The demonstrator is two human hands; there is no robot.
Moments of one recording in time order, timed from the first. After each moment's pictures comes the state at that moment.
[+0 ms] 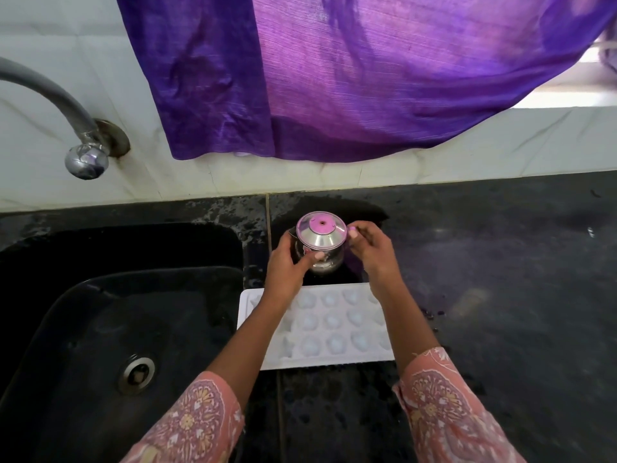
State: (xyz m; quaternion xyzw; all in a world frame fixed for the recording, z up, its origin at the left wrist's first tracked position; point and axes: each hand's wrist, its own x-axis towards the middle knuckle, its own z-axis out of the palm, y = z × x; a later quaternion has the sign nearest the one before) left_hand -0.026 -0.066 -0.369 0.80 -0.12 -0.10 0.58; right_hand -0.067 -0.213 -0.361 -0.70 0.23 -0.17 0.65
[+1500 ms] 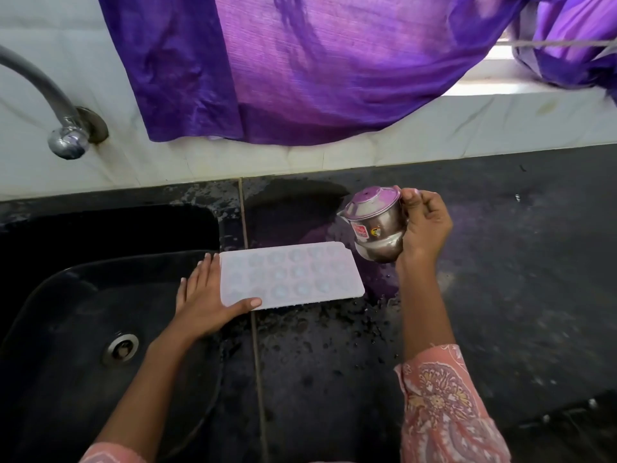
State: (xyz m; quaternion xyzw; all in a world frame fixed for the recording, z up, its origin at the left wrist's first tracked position) left_hand -0.100 0.046 -0.386 0.96 -0.18 -0.14 0.19; right_hand -0.184 -0.232 -0.302 -0.50 0.25 -0.49 0.67
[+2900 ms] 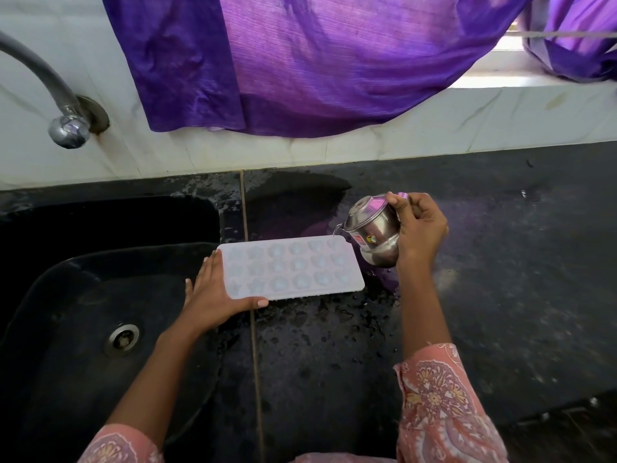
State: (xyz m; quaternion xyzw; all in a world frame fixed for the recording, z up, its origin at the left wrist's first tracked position) left_hand -0.097 0.041 -0.408 0.93 -0.18 -0.12 0.30; right_hand -0.187 -0.237 -0.319 -0.61 0.28 -0.46 0.59
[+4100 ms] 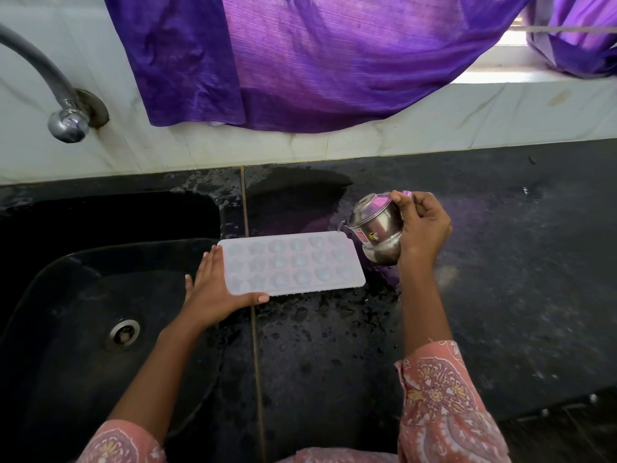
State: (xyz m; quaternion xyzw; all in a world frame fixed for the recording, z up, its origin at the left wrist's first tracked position) left_hand -0.099 0.040 -0.407 0.93 -0.17 -0.12 0.30; right_hand -0.189 -0.236 -0.322 -0.61 0.30 -0.46 0.57
